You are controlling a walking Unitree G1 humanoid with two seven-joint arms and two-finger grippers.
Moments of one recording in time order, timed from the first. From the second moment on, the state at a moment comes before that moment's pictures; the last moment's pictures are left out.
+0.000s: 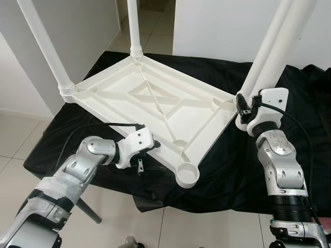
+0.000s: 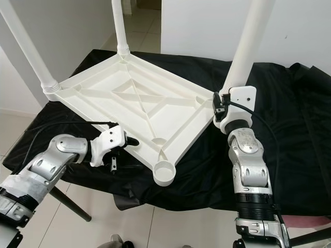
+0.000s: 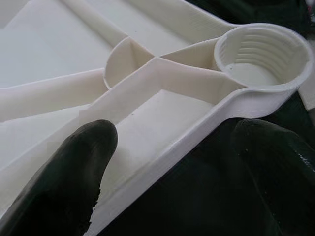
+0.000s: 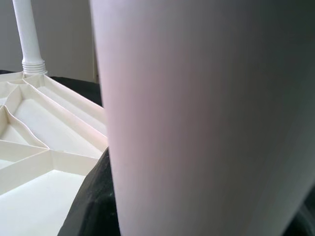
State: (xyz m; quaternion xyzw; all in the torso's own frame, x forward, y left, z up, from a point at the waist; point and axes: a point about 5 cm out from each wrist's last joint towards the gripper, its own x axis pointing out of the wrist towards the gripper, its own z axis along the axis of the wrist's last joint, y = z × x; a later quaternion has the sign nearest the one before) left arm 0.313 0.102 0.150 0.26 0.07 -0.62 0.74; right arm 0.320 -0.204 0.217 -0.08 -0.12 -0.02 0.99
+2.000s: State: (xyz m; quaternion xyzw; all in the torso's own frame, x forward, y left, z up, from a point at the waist) left arm 0.328 0.054 0.130 0.25 0.10 -0.67 0.69; right arm 0.315 -0.196 0.219 -0.09 -0.12 -0.02 0.99
